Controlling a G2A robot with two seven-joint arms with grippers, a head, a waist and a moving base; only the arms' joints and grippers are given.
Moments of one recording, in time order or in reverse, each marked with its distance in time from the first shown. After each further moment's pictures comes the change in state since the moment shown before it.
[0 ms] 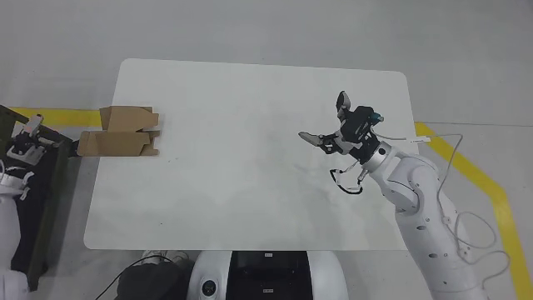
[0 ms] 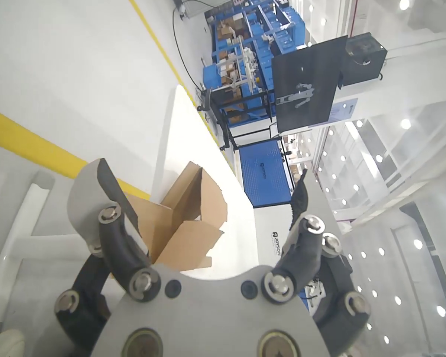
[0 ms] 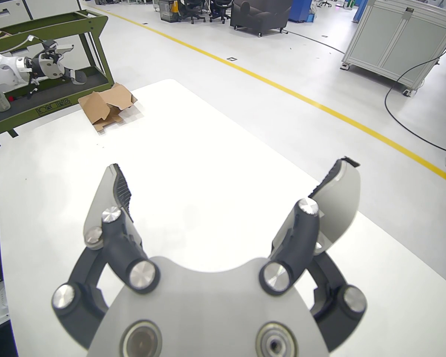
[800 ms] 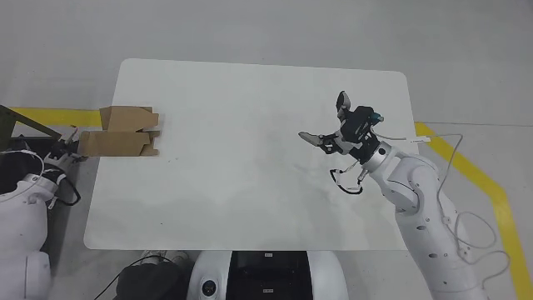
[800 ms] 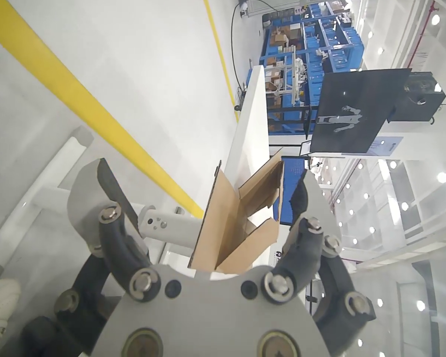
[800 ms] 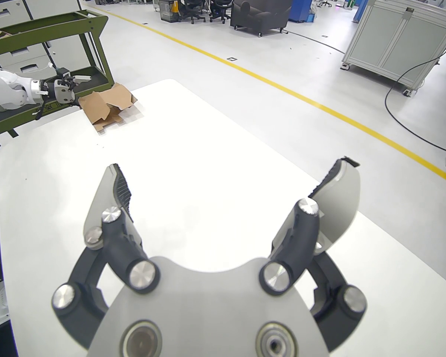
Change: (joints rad) left arm -0.137 -0.072 0.133 0.199 0.184 0.076 0.123; right arm 0.000 0.000 0.000 0.000 0.000 0.000 0.000
